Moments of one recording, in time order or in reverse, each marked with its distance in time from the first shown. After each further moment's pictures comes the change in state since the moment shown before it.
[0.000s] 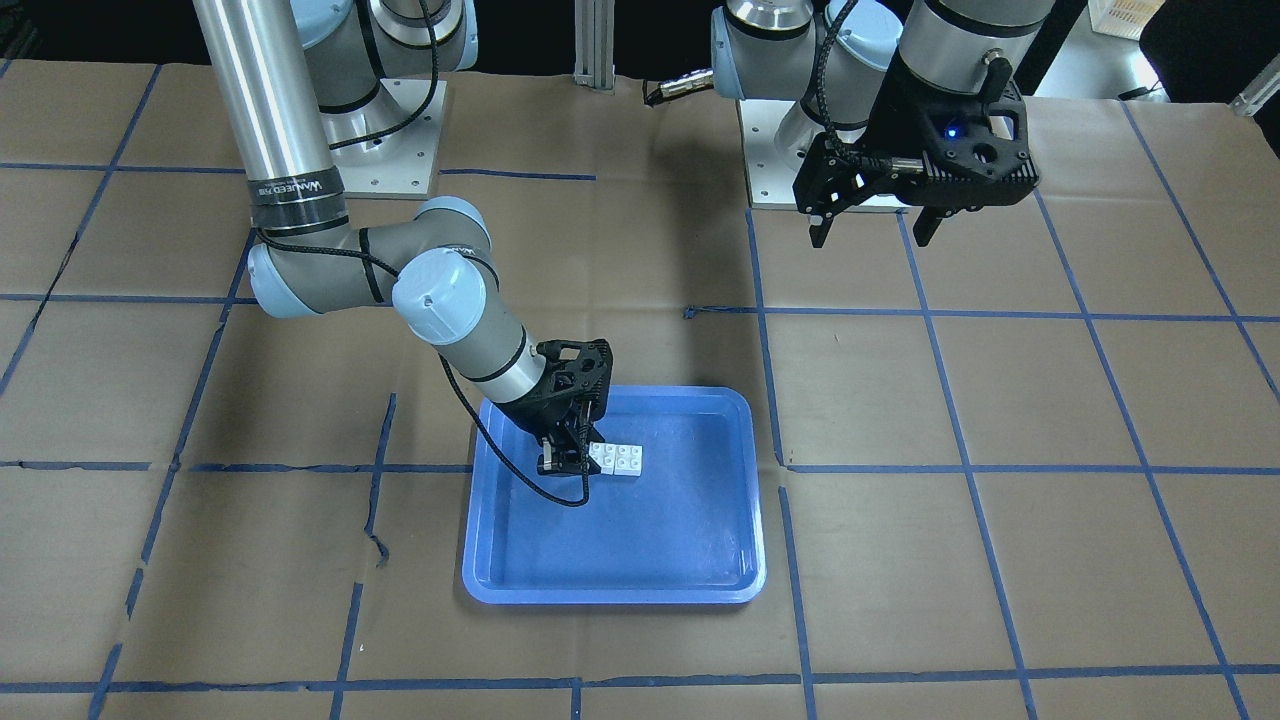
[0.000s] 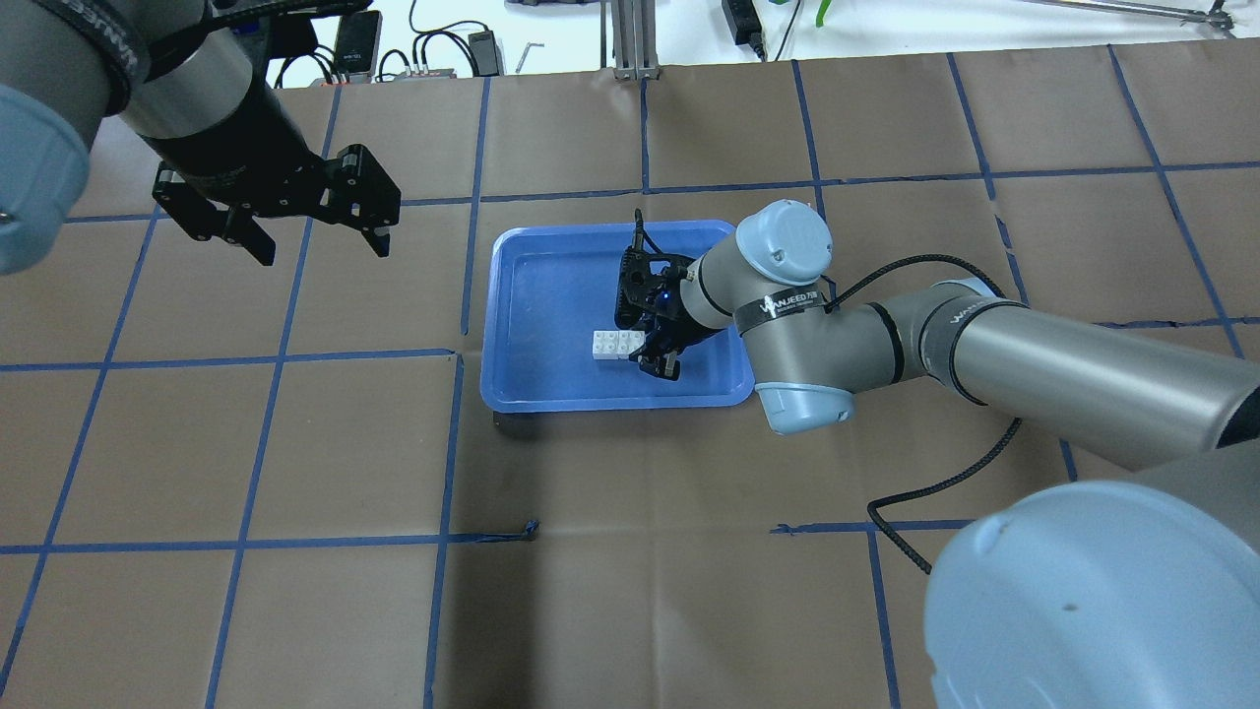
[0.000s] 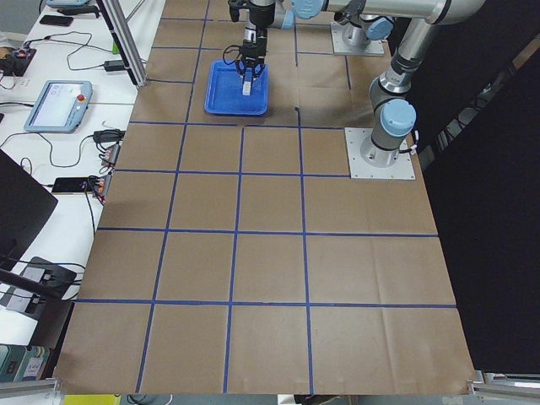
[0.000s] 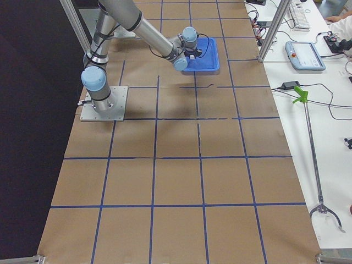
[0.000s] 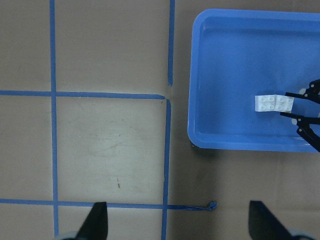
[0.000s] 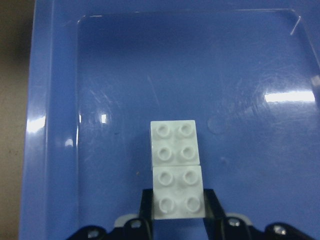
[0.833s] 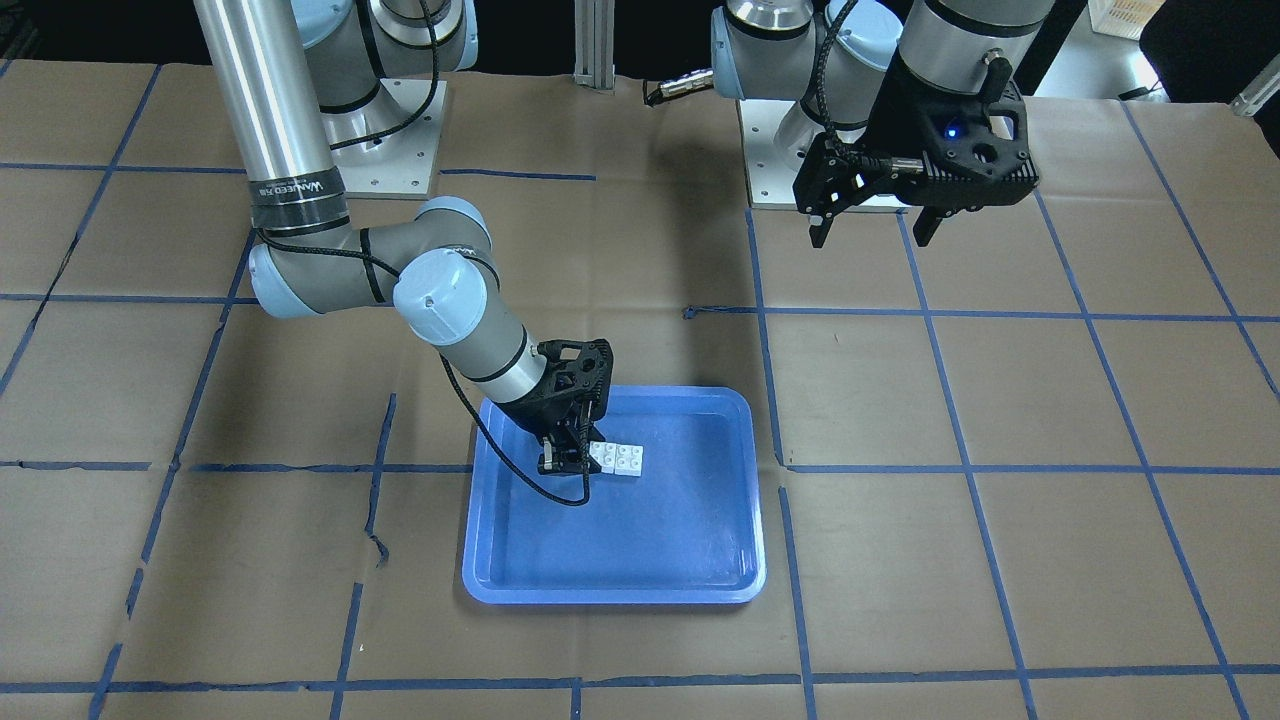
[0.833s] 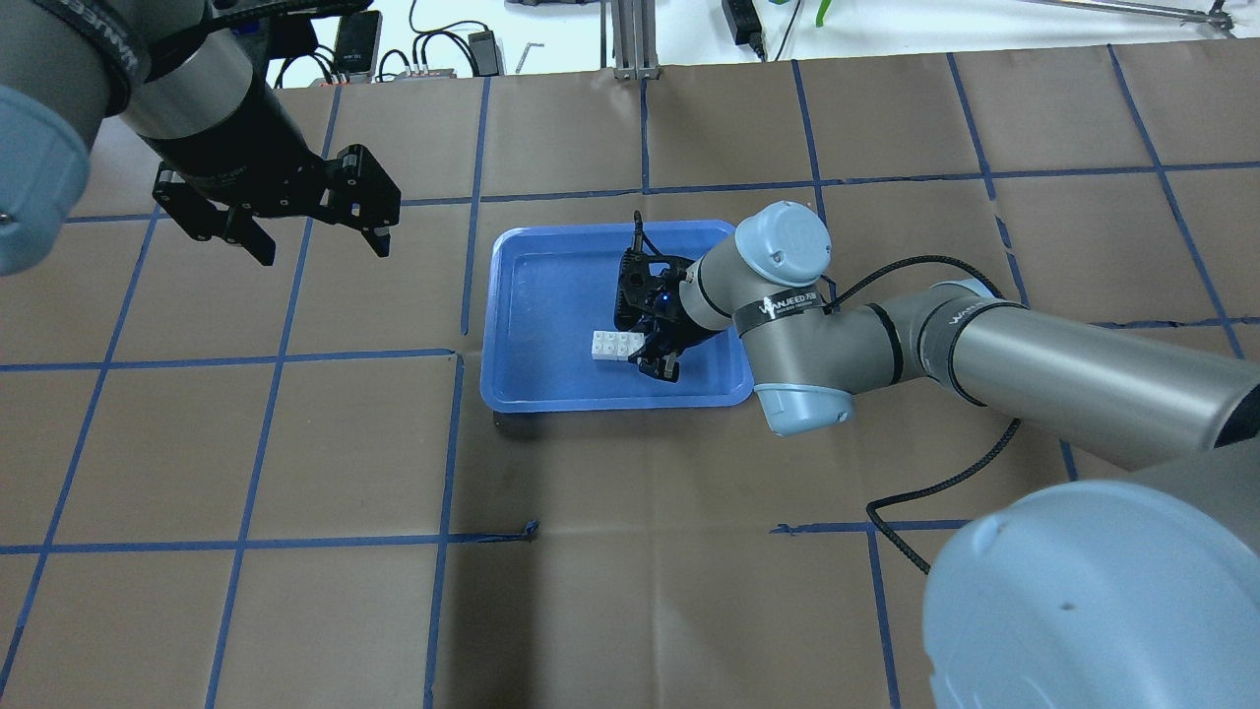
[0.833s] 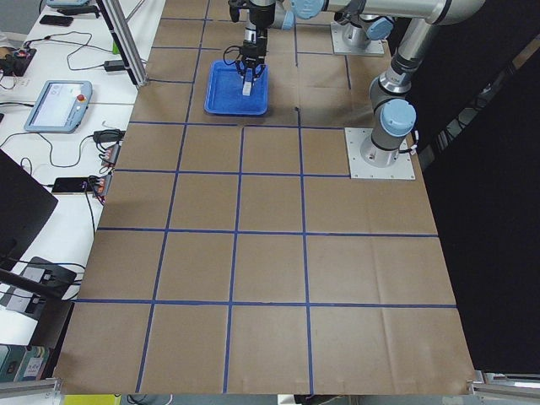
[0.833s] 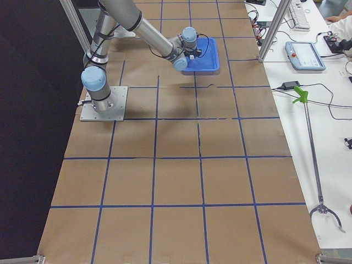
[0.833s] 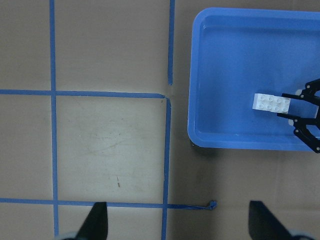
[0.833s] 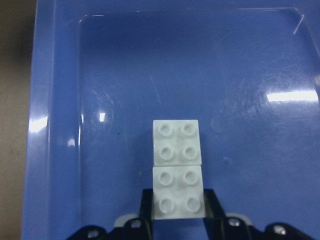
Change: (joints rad) left arm 0.000 0.000 -0.001 0.001 0.000 0.000; right arm 0.001 0.002 0.001 0.002 0.000 0.000
